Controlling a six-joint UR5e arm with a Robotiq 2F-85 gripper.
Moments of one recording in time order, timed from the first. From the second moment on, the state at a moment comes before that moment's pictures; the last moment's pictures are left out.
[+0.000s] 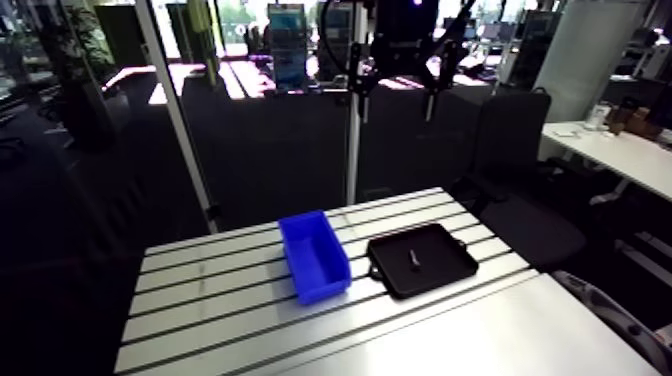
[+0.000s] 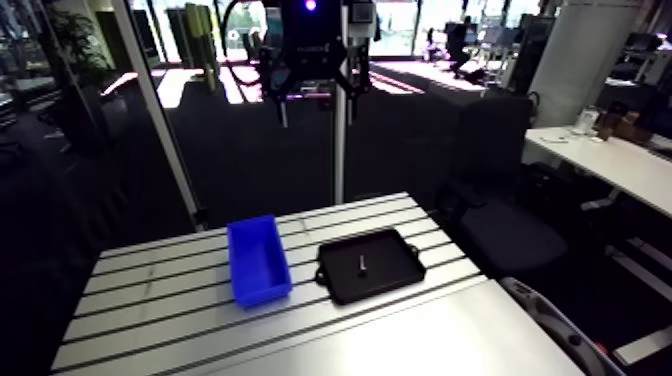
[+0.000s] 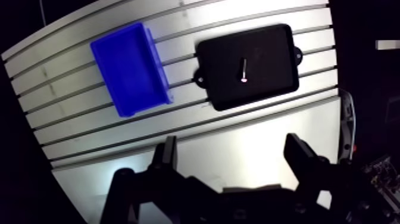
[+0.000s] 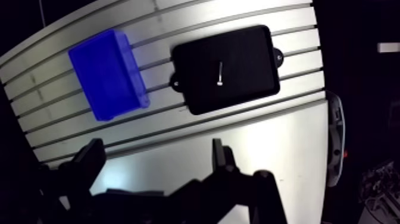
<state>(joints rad) -0.37 -1.44 1.50 -1.61 -1.60 -1.69</state>
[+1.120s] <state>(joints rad) -0.47 -1.33 1.78 -1.95 -1.60 -1.85</state>
